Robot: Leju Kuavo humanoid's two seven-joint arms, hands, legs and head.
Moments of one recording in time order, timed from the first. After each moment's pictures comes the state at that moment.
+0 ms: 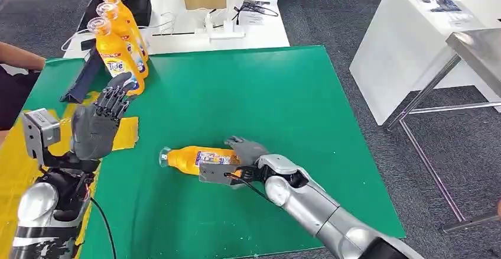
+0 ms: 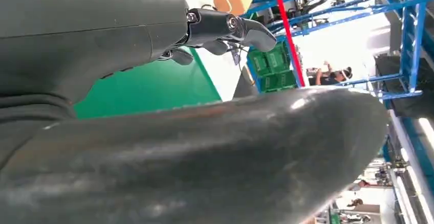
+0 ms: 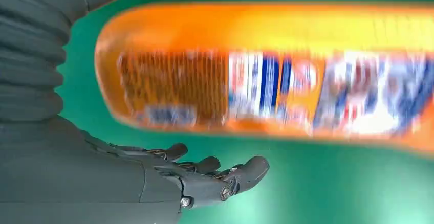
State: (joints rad) left arm -0.29 0.07 -0.05 -1.58 0.15 -0.41 -0.11; right arm -0.52 -0.01 0.73 -0.97 0.74 0.33 0.27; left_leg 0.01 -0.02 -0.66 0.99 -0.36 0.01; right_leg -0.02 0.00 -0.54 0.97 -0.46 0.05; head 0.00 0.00
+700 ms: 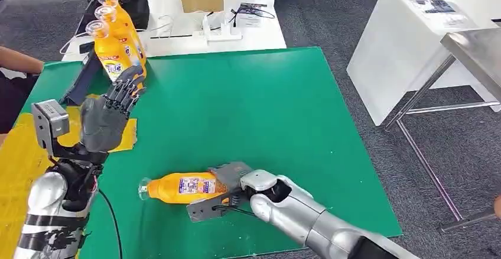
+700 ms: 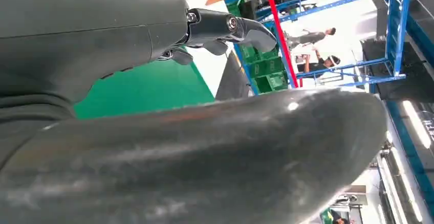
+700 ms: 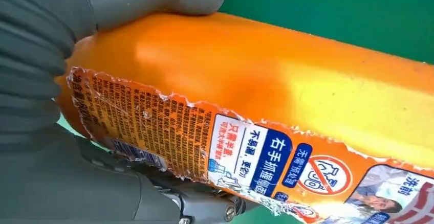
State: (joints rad) left arm -0.34 0.05 -0.09 -1.52 0.17 -0.41 -0.13; right arm -0.53 0.02 0.92 -0.86 0.86 0.45 0.20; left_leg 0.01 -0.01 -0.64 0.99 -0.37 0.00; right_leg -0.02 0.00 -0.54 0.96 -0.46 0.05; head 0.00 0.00
